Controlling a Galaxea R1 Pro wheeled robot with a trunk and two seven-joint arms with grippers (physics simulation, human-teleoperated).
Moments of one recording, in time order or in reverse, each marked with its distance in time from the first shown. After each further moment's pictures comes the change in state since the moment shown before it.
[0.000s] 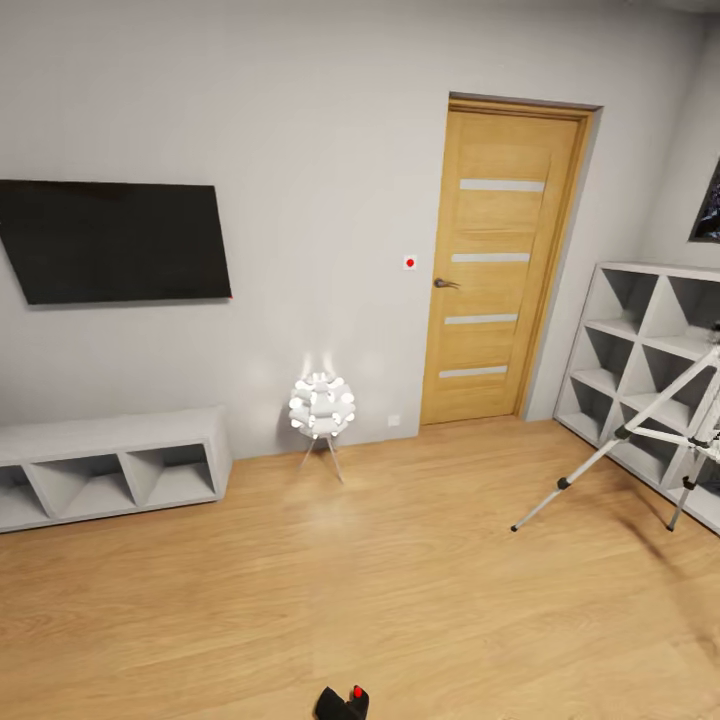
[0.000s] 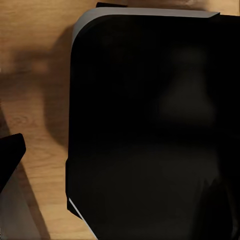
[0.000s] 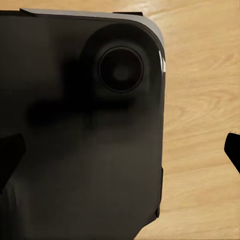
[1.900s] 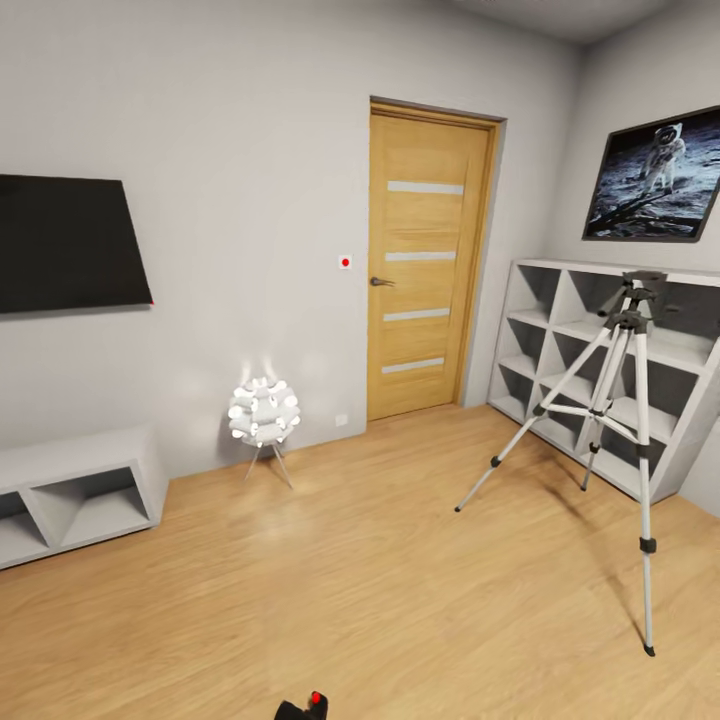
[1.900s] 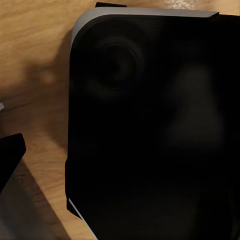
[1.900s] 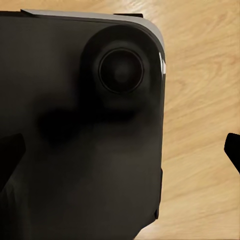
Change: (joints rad) left arm 0.000 0.000 -0.001 0.000 0.000 0.000 -0.001; right arm 0.000 0.000 0.001 0.000 0.006 -0.004 0.000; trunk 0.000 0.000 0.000
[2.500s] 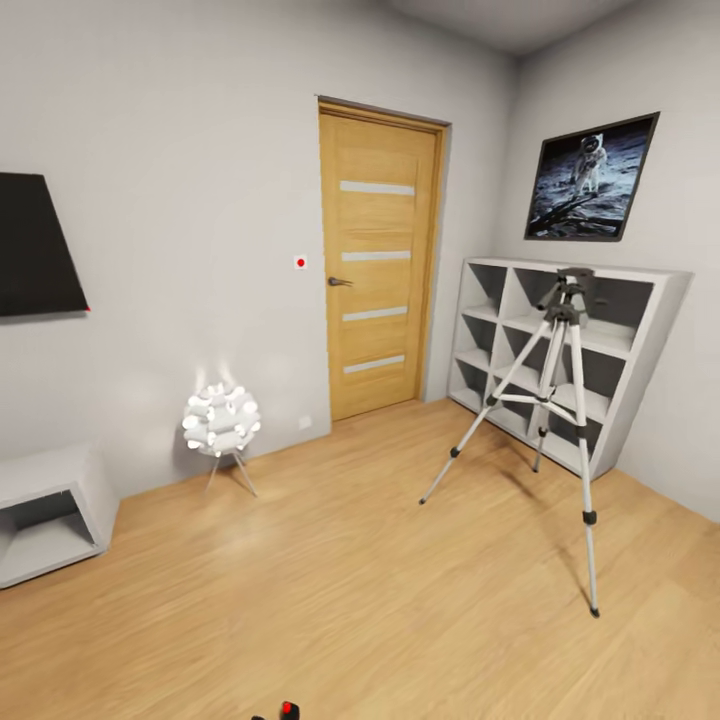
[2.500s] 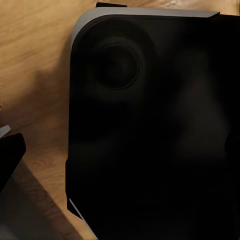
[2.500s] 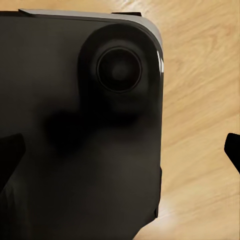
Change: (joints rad) left arm 0.000 0.000 0.000 0.000 0.000 0.000 0.000; right arm 0.000 -0.002 -0.001 0.000 -0.007 0.003 0.000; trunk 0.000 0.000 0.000
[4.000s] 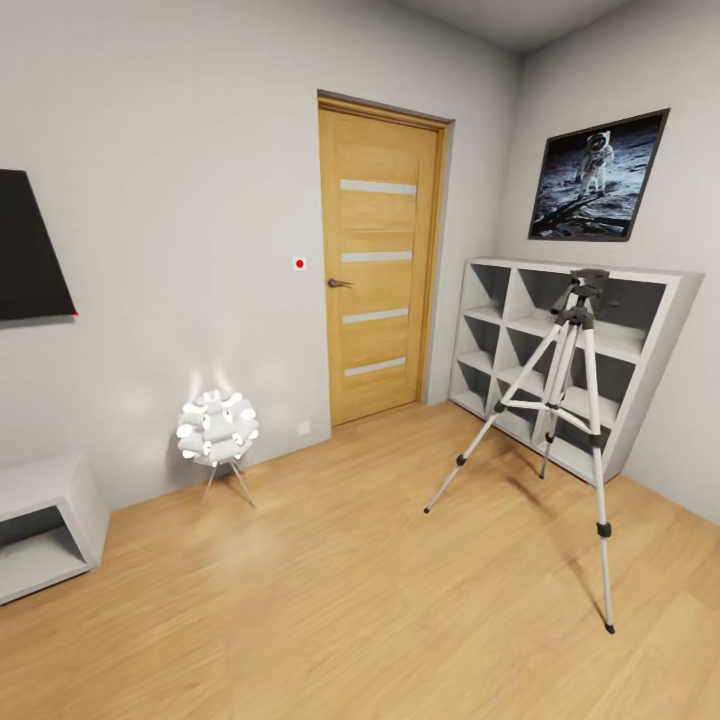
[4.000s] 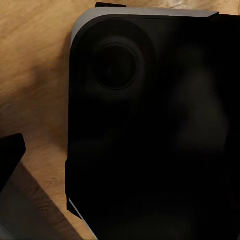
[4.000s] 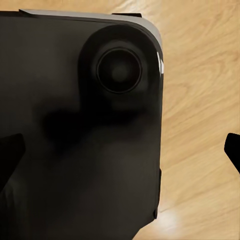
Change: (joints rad) left arm 0.000 -0.001 -0.001 0.000 -0.001 0.000 0.000; right arm 0.000 0.000 0.001 0.000 0.005 -0.002 0.000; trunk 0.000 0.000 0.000
